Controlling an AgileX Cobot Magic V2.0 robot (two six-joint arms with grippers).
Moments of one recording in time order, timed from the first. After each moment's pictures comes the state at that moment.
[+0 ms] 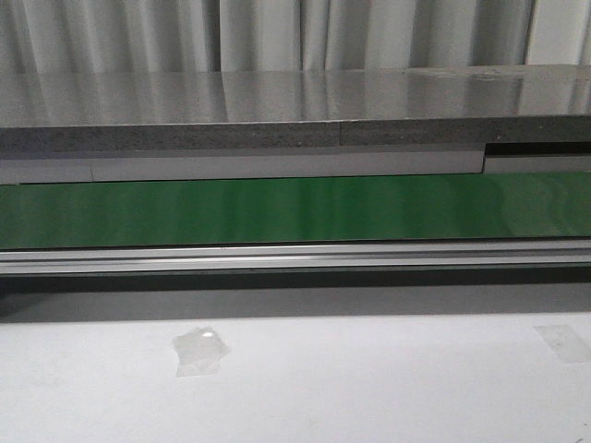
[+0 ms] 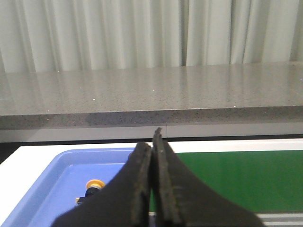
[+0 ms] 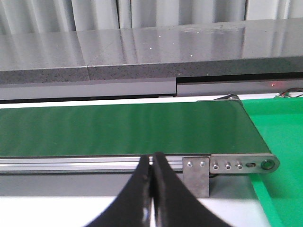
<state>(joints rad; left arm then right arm) 0.02 0.03 -0.16 0.13 0.18 -0.11 0.05 -0.01 0.03 -0.02 0.10 0.09</state>
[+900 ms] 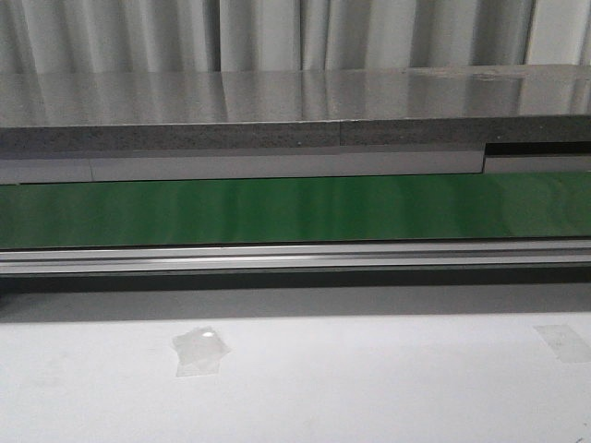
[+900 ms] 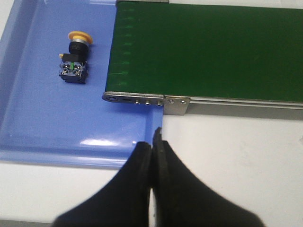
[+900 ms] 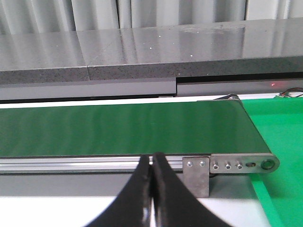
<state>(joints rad) 0.02 0.85 -0.83 0.06 0.91 -0.10 0.05 -0.01 0.03 -0.02 0.10 0.09</state>
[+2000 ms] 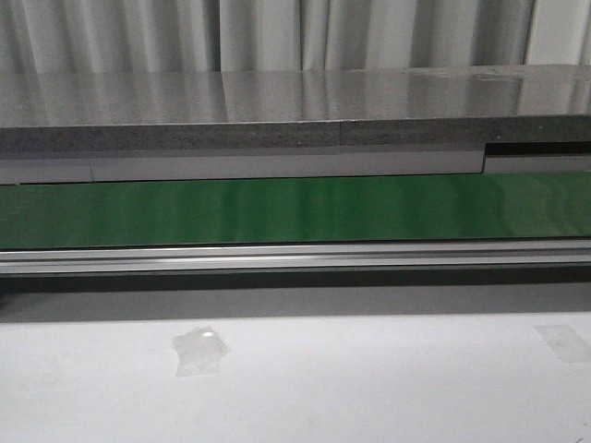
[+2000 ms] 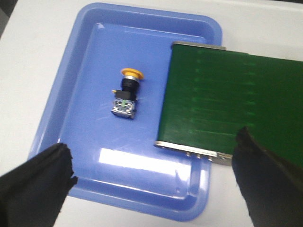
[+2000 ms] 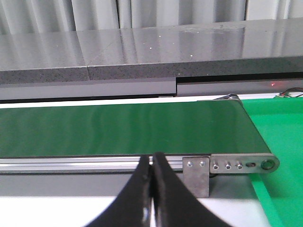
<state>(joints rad) 0.22 1.11 -1.07 0.06 0.89 -0.03 0.05 -0.01 0.03 -0.02 0.10 0.09</state>
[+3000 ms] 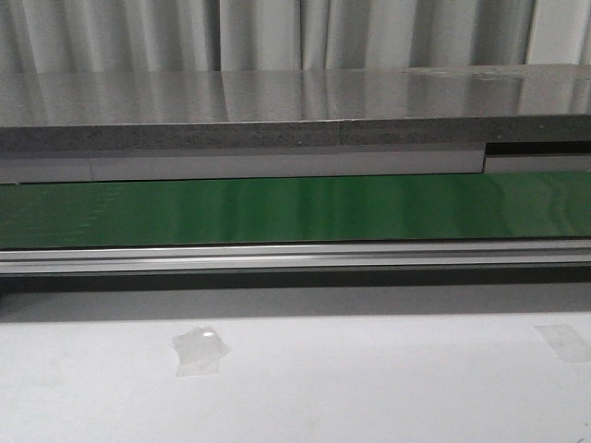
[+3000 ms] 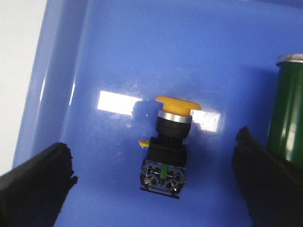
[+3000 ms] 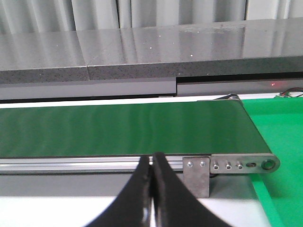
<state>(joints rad) 0.37 1.87 -1.41 -0.05 0.79 0.19 0.05 -0.01 0.03 -0.02 0.10 0.09</state>
